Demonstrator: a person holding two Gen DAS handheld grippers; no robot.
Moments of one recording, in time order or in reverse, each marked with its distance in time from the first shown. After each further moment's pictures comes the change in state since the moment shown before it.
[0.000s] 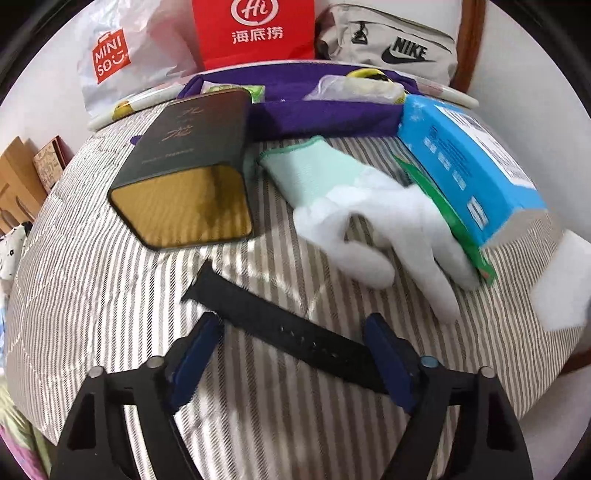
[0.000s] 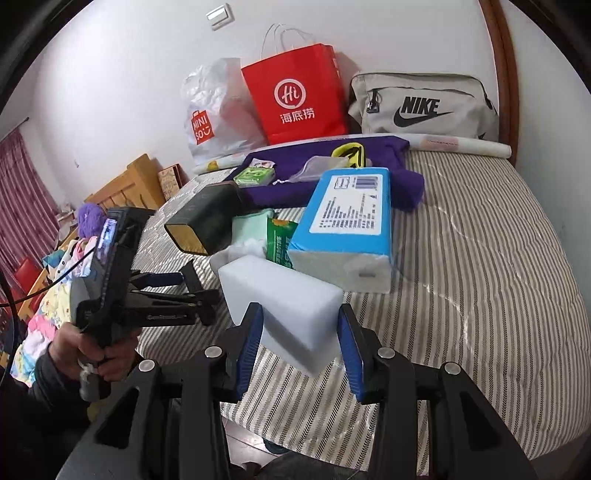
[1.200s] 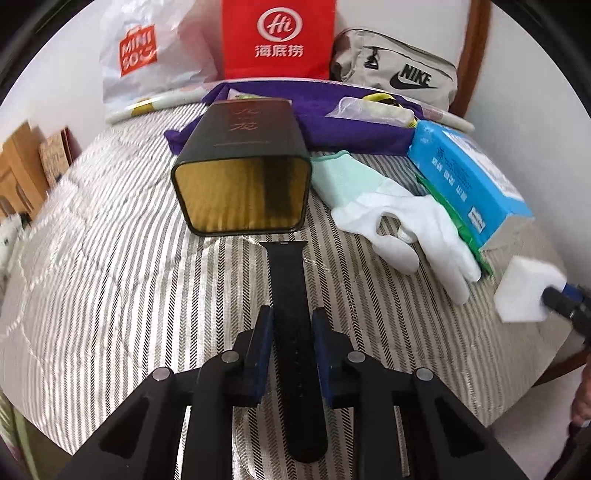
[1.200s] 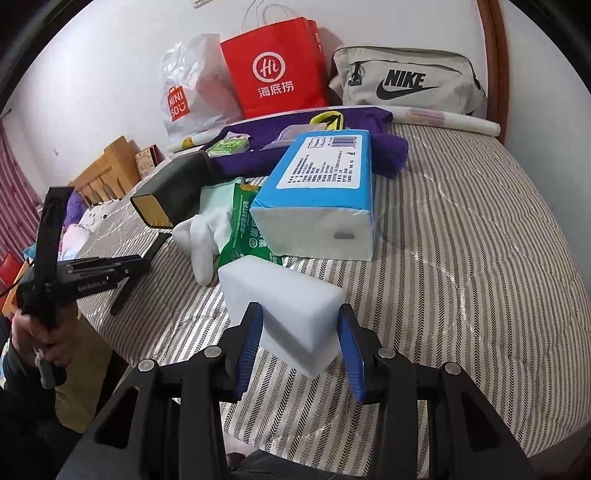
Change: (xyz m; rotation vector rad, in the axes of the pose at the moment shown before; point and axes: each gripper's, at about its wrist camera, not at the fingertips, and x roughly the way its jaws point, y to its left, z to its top) left arm -0.011 0.031 -0.017 -0.035 -0.098 -0.039; right arm 0.027 -0.012 -0.018 0.009 0.058 -0.086
